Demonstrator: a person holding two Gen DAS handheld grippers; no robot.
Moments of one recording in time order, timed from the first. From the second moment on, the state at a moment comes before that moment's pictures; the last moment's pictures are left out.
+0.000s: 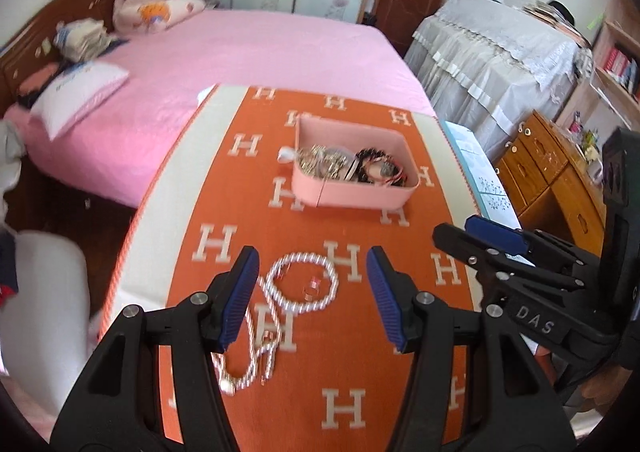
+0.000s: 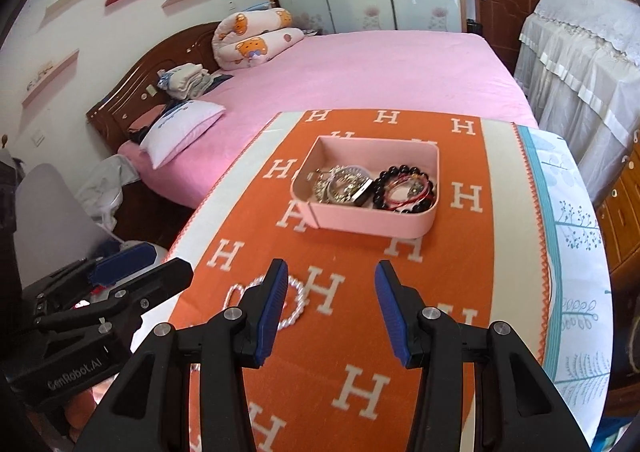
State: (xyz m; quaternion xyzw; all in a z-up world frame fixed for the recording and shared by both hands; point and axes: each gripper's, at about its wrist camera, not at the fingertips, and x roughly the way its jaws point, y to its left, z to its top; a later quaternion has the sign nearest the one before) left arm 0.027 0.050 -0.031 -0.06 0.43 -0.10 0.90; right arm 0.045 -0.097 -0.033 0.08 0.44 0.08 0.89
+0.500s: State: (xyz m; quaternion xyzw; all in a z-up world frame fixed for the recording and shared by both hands) left arm -0.019 0.092 -0.080 -0.07 0.51 -0.05 0.86; right arm 0.022 -0.084 -0.062 0.03 0.48 0.11 0.87
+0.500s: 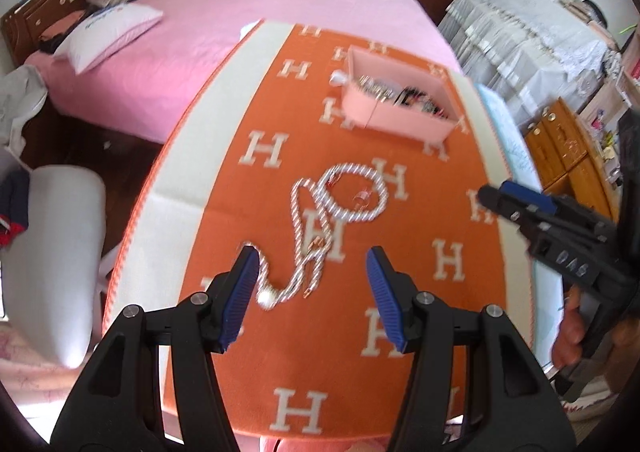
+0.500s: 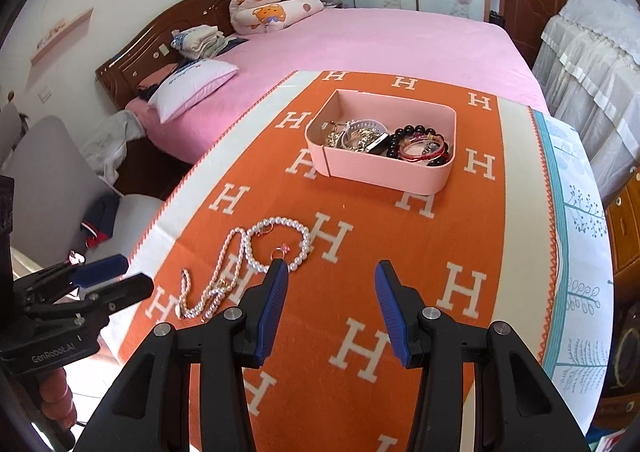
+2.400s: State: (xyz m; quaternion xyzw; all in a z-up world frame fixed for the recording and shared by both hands) left arm -0.020 0.114 -0.172 -0.04 0.57 -0.05 0.82; right arm 0.054 0.043 -0.165 0.04 0.62 0.25 0.74
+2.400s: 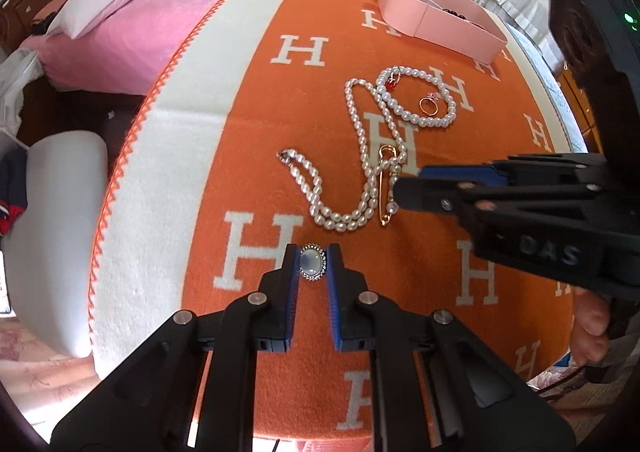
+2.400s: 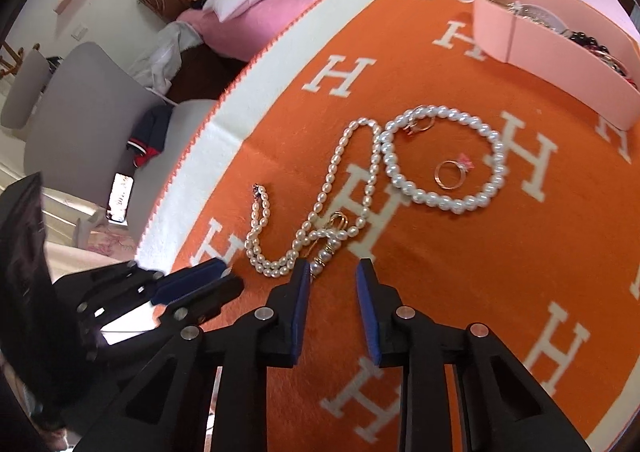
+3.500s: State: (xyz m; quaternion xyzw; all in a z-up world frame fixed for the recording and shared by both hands) left arm 0.003 0.074 -0.111 -0.04 0.55 -0.13 0.83; right arm 0.037 -0.044 -0.136 0.06 0.62 0.15 0.77
